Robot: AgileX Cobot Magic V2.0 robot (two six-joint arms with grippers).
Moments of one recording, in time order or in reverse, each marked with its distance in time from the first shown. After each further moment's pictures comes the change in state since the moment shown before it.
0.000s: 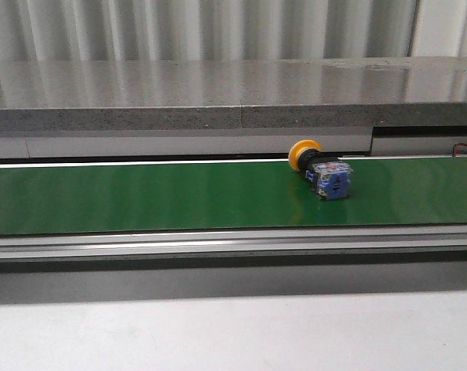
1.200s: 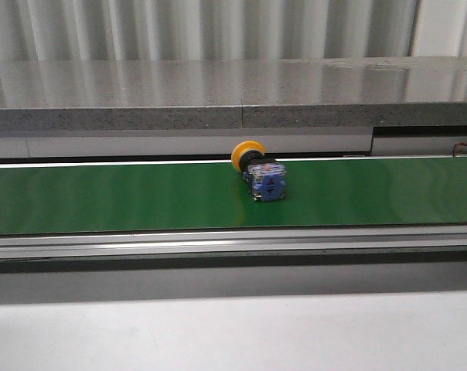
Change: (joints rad) left arm 0.000 0.611 -0.420 -0.485 0.237 0.142; right arm 0.000 0.000 0.000 0.000 0.000 0.000
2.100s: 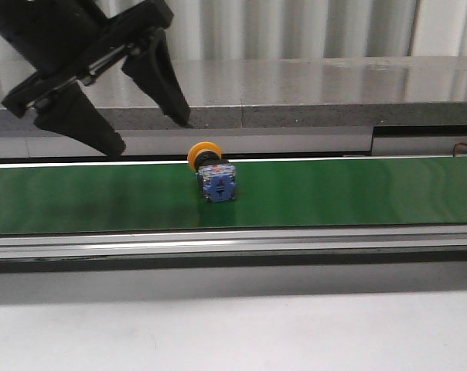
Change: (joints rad) left arm -0.407 0.614 -0.413 -0.065 -0.012 -0.114; right arm 0.000 0.000 0.000 0.000 0.000 0.000
